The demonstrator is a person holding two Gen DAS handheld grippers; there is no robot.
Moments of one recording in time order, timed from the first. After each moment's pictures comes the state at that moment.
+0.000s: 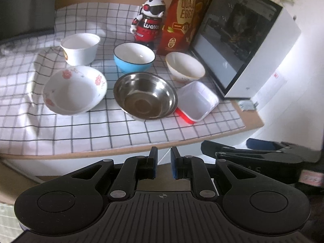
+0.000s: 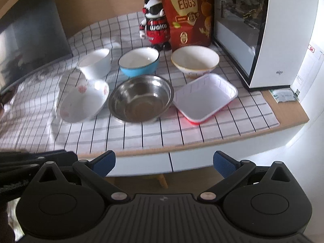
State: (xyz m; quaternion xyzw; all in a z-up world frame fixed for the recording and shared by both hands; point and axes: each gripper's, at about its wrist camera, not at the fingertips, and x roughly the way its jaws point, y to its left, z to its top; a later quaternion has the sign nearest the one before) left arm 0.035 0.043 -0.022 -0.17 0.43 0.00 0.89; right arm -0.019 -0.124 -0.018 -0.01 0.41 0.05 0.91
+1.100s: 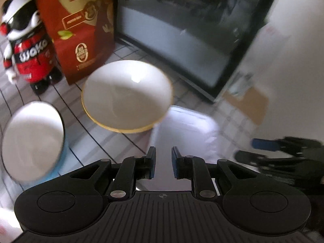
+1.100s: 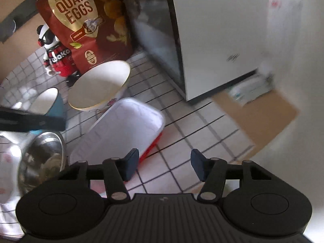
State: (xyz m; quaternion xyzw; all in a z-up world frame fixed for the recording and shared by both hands) left arm 0.359 -0.020 -0.099 0.05 0.50 -0.21 0.84; right arm 0.129 -0.270 -0.096 0.11 0.39 -0.07 0.91
